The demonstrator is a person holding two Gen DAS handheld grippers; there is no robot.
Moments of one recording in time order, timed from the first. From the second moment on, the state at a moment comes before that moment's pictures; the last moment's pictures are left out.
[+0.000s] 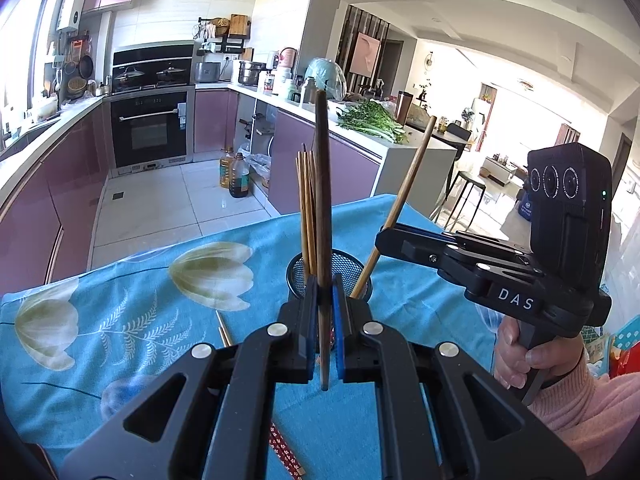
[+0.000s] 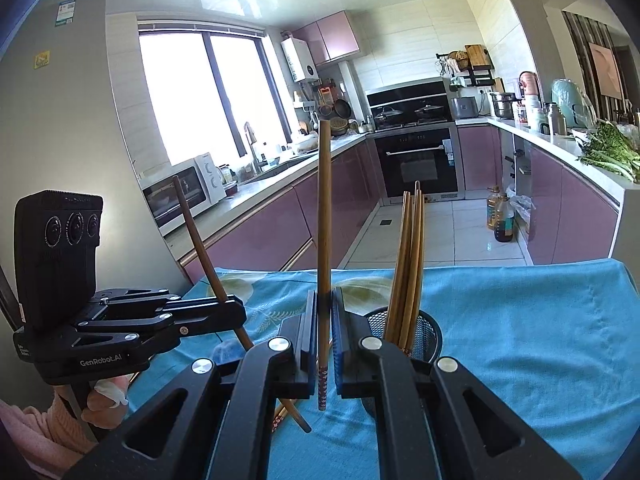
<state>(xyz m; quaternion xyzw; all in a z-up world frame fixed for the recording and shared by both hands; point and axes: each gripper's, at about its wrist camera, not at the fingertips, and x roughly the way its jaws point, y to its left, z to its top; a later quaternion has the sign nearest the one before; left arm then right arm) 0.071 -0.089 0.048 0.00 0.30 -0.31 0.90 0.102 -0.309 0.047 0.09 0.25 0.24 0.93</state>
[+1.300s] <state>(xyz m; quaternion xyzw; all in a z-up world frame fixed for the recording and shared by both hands) 0.086 -0.089 0.065 -0.01 0.28 -0.32 0.91 0.101 -0.315 0.068 0.09 0.22 0.23 0.94</state>
